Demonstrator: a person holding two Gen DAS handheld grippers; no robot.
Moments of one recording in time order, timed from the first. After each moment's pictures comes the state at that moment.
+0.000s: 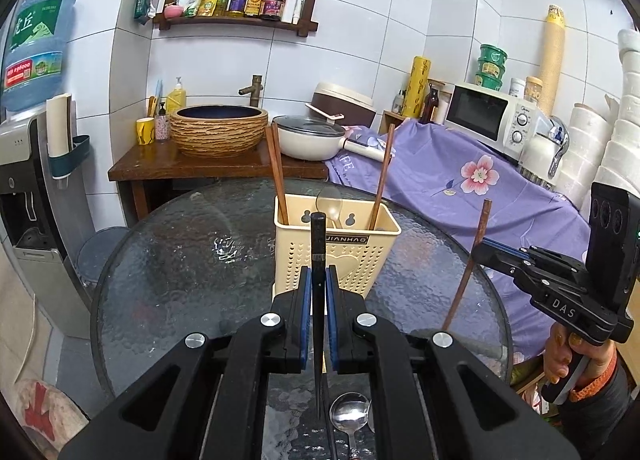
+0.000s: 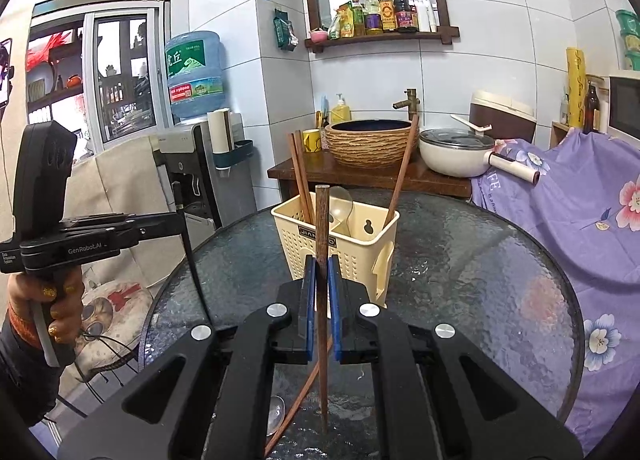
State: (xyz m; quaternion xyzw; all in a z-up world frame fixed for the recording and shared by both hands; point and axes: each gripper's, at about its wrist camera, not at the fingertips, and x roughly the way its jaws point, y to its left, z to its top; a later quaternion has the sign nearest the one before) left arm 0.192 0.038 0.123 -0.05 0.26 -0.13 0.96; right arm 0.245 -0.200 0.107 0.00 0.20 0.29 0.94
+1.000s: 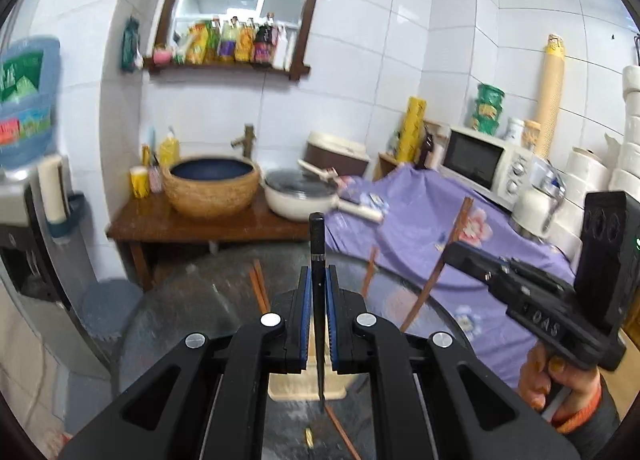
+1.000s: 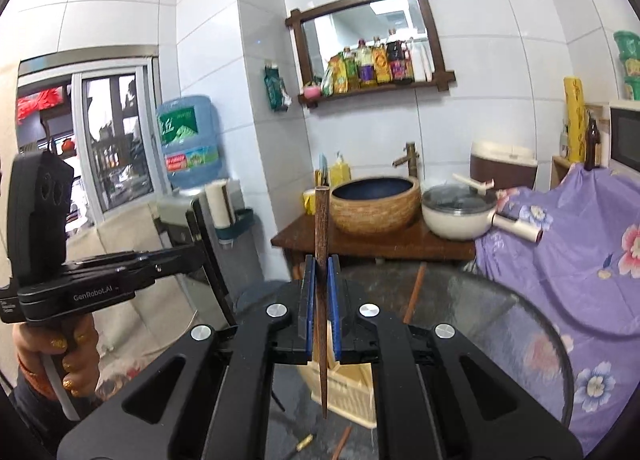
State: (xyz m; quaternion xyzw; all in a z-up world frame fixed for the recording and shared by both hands) left arm 0.245 0.023 0.261 -0.04 0.21 -0.12 0.97; right arm 0.301 -0.182 0.250 0.05 0.14 0.29 0.95
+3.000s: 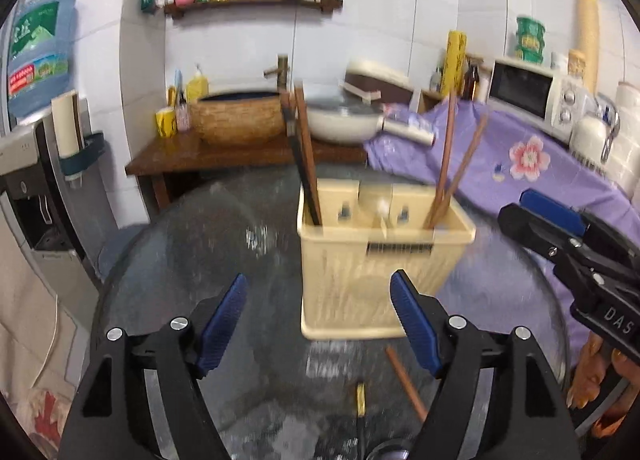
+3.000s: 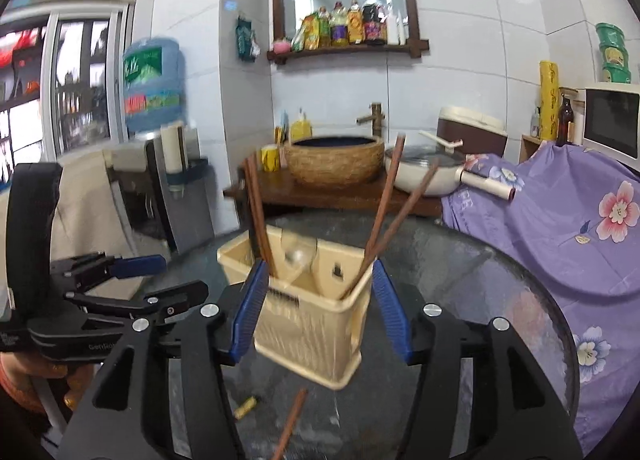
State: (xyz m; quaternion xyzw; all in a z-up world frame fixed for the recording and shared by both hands) left arm 0.264 0.017 0.077 -0.01 0.31 -0.06 0.95; right arm 0.298 -0.162 0.097 -0.02 0.19 0.21 0.96
